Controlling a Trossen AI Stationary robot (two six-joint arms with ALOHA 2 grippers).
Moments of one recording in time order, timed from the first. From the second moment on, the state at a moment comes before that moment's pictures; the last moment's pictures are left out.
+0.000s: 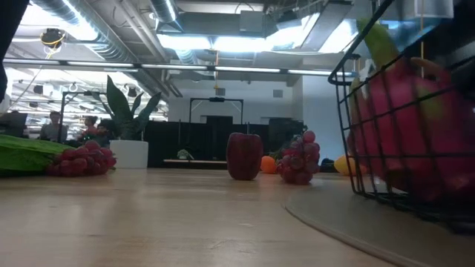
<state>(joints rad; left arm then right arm) -0.11 1.88 2.35 -1.50 -0.33 -0.23 0.70 1.71 1.06 -0.64 -0.17 0.54</state>
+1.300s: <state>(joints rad) -0.10 1.88 2.35 -1.57 -0.33 -0.44 0.55 1.10 1.06 -0.75 0.26 0.76</state>
